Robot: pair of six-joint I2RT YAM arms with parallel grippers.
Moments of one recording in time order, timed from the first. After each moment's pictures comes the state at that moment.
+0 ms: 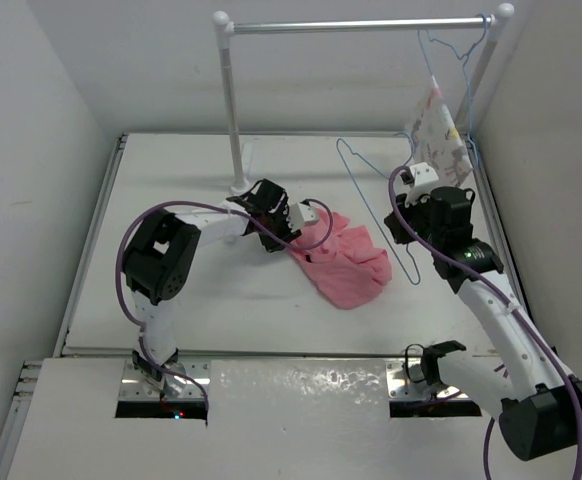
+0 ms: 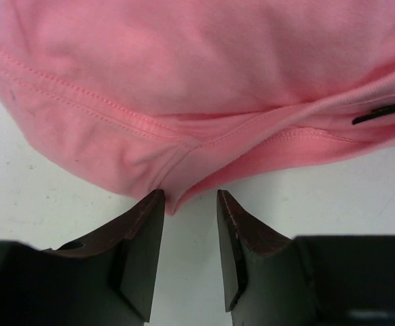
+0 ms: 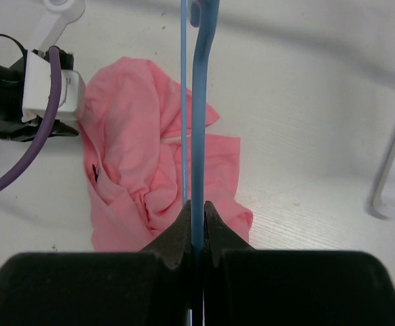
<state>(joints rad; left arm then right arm) -0.55 1.95 1.26 -0.35 0.26 0.62 0.23 0.96 0.82 -0.33 -0.14 0.02</state>
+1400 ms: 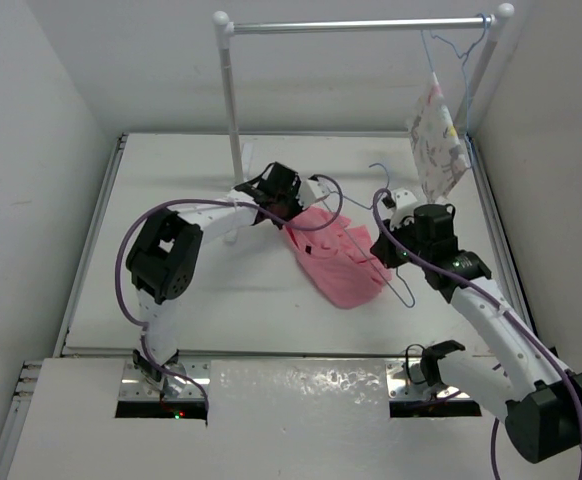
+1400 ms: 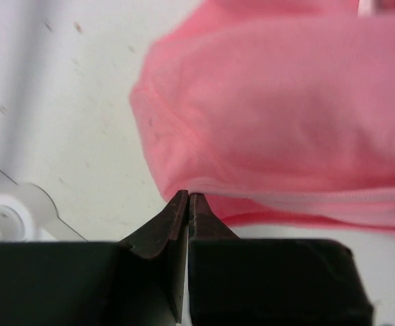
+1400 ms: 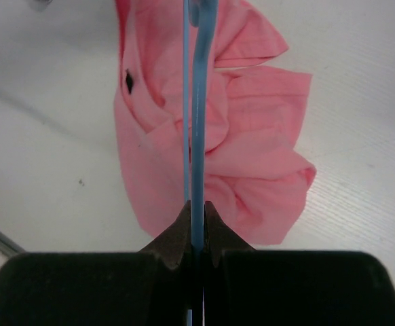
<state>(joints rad) -0.58 1.97 1.40 -0.33 0.04 0.52 0.29 0.95 0.70 -0.39 -0.23 0.03</state>
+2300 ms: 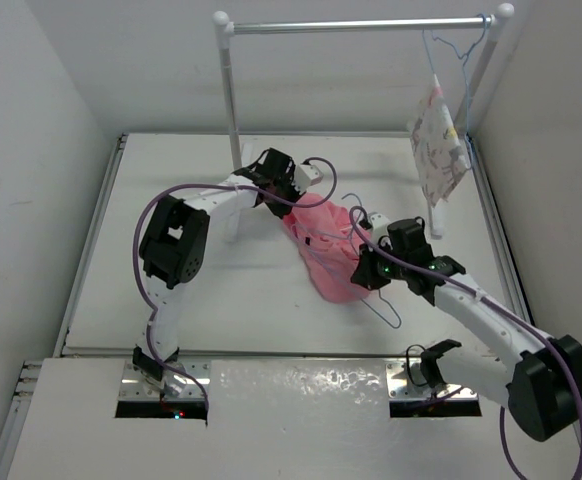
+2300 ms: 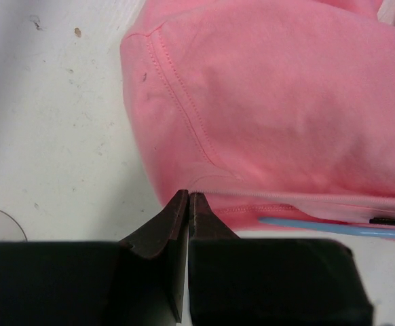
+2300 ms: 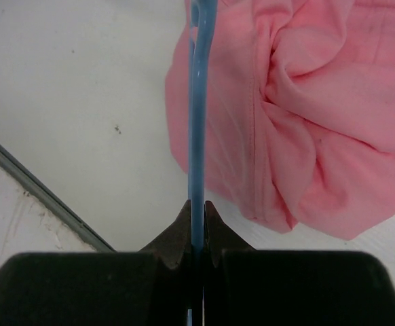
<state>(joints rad) -0.50 2.13 1.64 -0.45 0.20 0.40 0.41 1.05 0.57 -0.33 -0.34 0.14</state>
